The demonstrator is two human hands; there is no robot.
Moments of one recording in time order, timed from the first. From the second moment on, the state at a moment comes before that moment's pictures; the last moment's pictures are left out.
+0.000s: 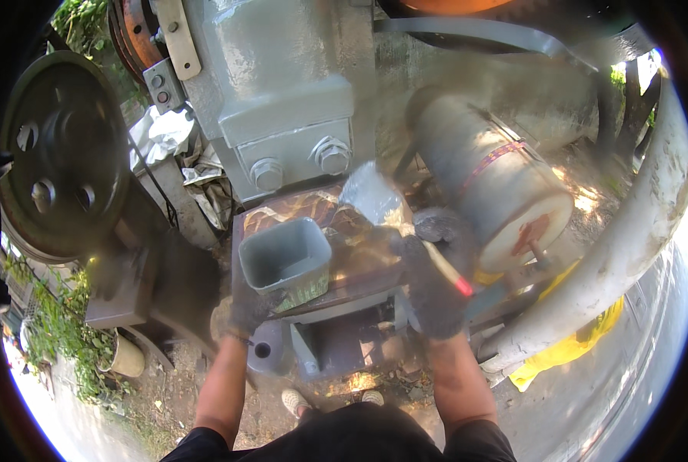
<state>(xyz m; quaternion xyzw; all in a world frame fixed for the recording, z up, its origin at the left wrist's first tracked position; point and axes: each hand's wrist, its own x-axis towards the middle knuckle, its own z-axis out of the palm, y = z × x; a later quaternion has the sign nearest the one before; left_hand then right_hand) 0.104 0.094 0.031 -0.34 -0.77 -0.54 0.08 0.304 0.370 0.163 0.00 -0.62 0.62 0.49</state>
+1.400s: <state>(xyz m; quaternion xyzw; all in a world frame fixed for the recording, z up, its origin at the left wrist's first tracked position) 0.095 0.095 0.009 -0.30 -0.71 -0.64 0.07 0.243 0.359 0.163 0.12 -0.72 0.36 0.58</state>
